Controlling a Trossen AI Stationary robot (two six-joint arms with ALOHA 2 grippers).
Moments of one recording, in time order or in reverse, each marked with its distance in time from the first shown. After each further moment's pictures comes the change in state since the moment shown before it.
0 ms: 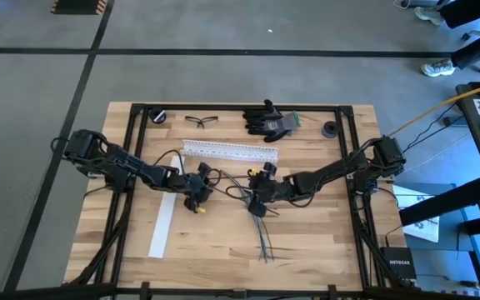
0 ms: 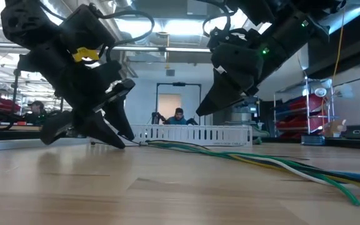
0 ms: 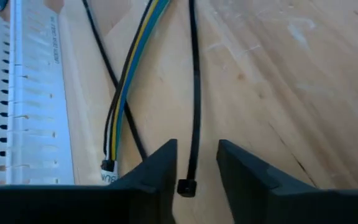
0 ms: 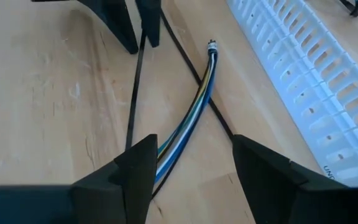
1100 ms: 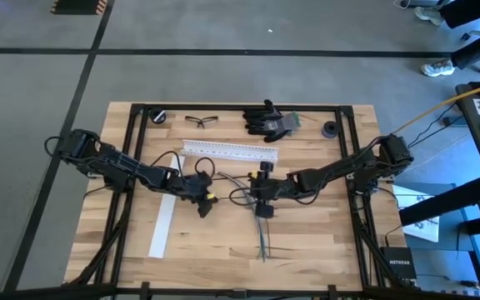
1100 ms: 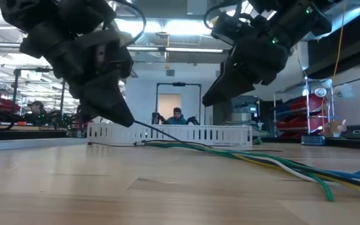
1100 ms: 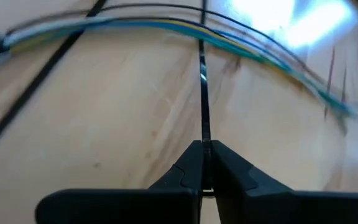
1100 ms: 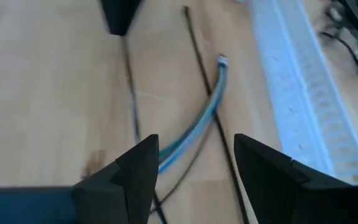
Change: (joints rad) left arm -0.057 -0.070 0.071 -0.058 0.191 -1.418; right arm 0.000 -0.067 0.002 -0.036 -0.099 -0.323
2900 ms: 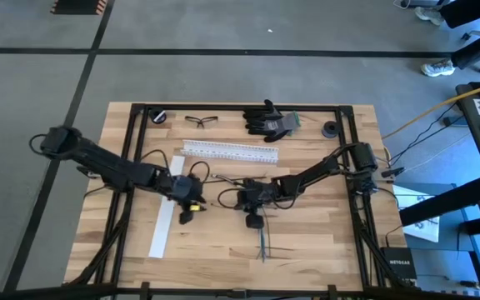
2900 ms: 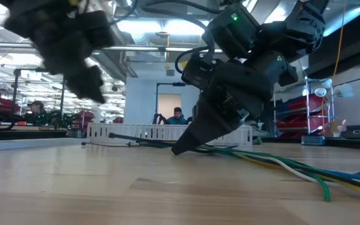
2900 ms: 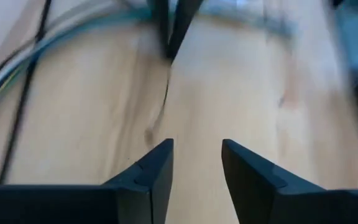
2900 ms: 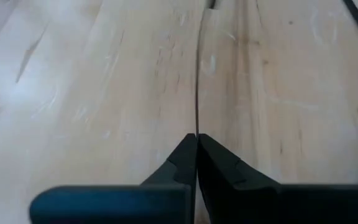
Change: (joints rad) left arm -0.084 -0.231 0.004 -0.307 0.055 0.371; right arm -0.048 0.321 0.052 0.323 -0.424 0.135
